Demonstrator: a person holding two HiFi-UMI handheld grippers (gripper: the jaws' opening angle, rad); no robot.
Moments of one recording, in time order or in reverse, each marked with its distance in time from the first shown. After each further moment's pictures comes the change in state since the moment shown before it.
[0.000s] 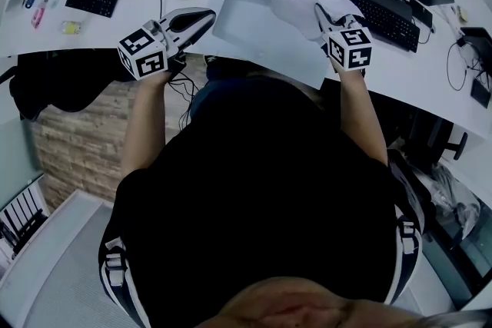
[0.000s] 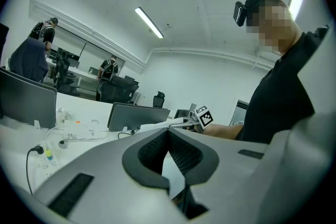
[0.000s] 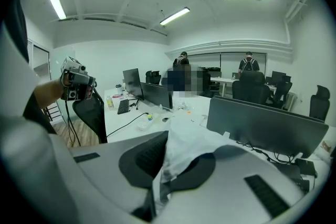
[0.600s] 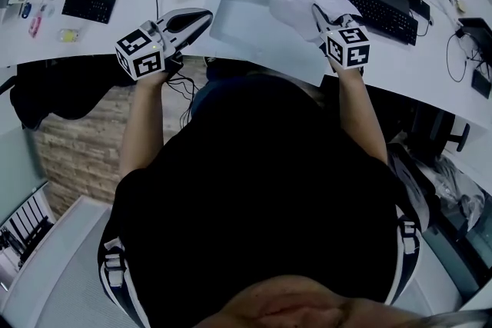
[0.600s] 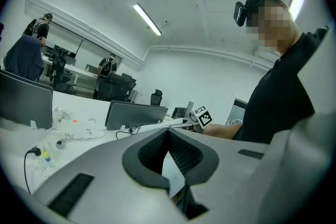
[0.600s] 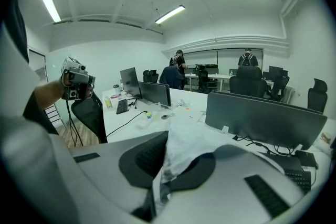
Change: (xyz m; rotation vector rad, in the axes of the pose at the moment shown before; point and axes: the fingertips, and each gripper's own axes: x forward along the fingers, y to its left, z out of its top) left arm 0.003 0.007 0.000 0.003 0.034 -0.025; right arm 0.001 -0.002 -0.014 0.048 0.019 -0.011
